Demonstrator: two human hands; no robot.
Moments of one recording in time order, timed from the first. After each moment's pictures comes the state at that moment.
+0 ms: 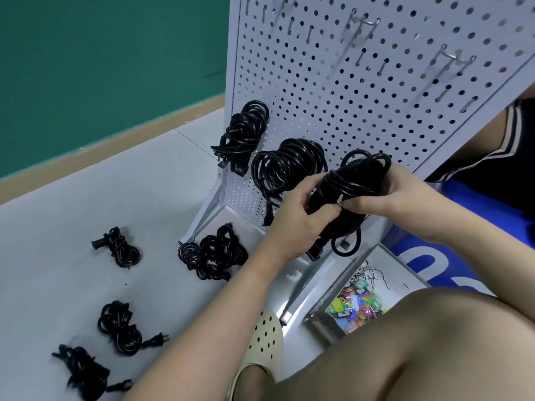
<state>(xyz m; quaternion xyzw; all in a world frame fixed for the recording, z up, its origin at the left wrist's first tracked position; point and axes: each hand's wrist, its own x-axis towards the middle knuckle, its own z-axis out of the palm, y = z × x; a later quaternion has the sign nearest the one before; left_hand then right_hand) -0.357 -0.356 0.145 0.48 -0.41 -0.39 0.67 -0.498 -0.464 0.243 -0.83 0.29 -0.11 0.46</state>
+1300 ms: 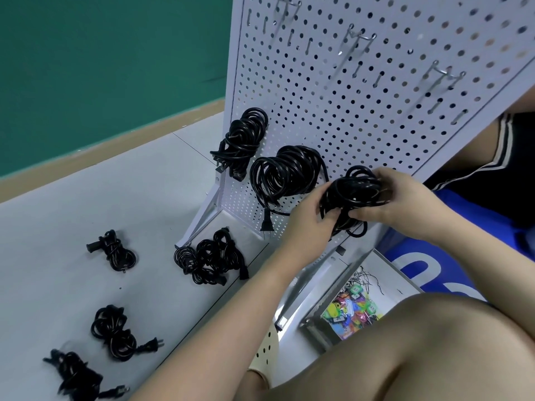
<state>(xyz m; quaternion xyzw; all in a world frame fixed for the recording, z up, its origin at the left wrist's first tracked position) -0.377 -0.379 0.132 0.58 -0.40 -0.37 0.61 -0.508 -0.472 0.244 -0.85 0.44 -0.08 0.27</state>
